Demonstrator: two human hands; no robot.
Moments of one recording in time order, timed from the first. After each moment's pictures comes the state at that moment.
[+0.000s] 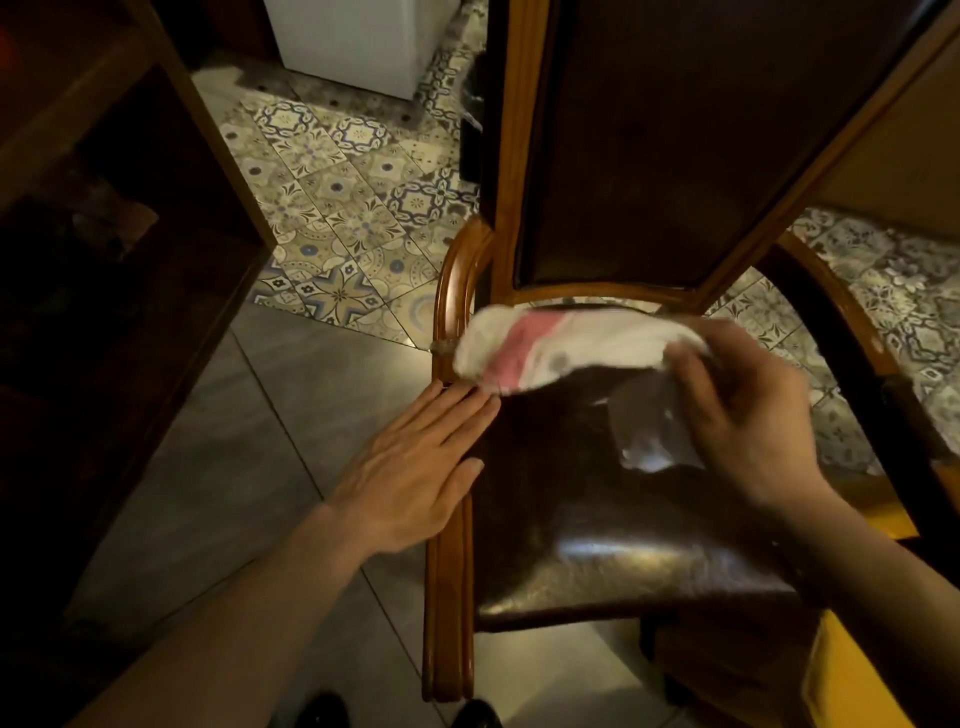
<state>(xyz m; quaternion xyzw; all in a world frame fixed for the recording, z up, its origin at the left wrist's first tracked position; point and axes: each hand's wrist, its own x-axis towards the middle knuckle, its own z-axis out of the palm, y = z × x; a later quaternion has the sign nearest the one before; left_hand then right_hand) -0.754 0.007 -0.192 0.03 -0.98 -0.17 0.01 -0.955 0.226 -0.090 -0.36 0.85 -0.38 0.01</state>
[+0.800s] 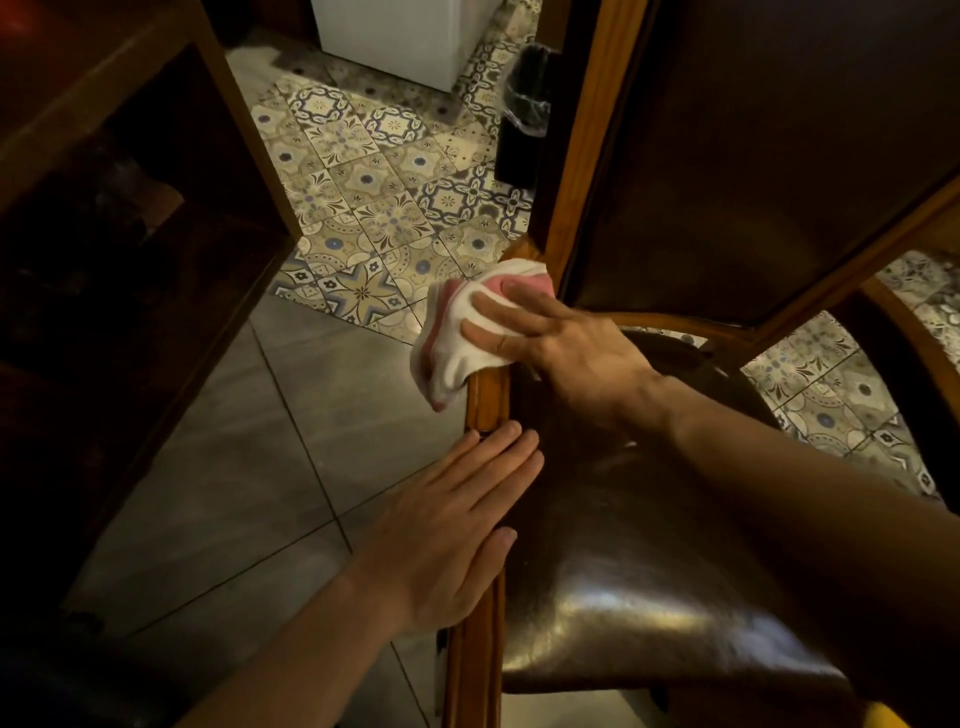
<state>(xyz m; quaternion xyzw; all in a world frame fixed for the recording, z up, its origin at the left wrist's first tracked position) -0.751 0.017 -0.194 0.02 -0.97 -0.22 0.01 -0.993 0.059 -0.142 -0.69 0.72 0.08 0.08</state>
